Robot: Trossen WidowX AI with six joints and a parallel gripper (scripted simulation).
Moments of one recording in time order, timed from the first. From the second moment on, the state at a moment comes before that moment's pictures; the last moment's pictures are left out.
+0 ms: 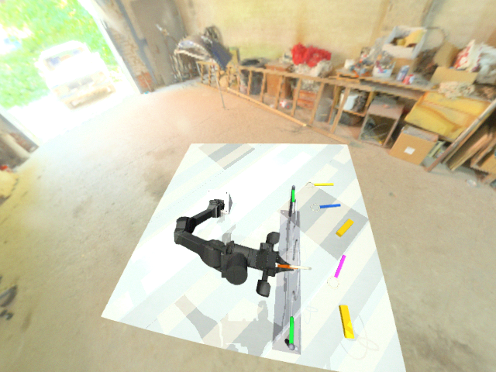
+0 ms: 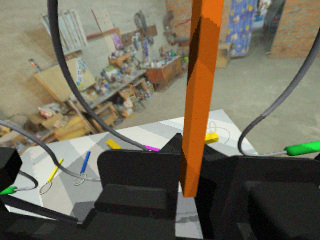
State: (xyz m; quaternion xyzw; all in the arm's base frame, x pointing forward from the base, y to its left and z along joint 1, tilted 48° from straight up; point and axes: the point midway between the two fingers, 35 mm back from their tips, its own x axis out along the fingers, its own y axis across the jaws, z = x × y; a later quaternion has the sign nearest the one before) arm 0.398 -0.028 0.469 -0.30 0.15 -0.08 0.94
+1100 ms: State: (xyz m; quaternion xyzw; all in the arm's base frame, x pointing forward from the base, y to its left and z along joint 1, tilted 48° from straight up) arm 0.399 -0.040 0.482 -0.49 0.11 -0.11 0.86
